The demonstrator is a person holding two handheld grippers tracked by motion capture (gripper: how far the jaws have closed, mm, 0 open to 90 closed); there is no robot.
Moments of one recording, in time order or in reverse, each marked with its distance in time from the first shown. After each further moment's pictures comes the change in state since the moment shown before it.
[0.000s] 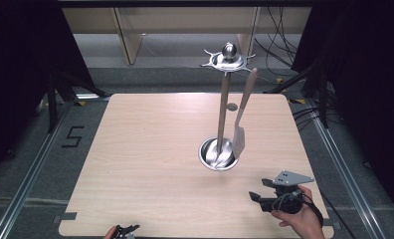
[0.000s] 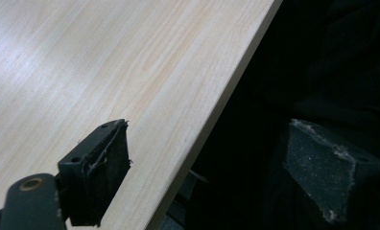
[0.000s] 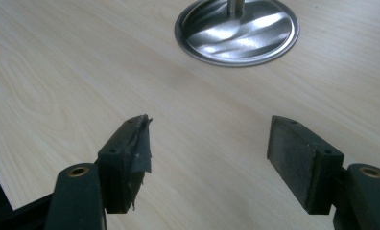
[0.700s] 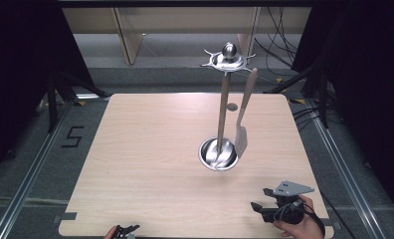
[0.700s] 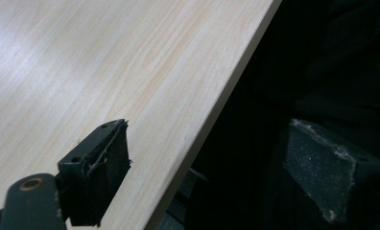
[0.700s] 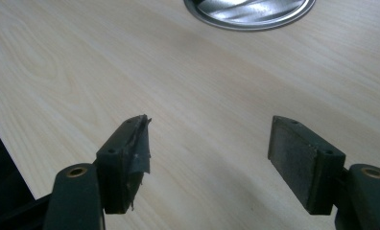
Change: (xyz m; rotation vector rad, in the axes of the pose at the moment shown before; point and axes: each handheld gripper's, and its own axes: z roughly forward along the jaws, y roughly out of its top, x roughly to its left) left arm 0.000 -0.001 0.002 -0.004 -0.001 -0.004; right arm 0.009 -0.024 -0.001 0.037 0.007 0.018
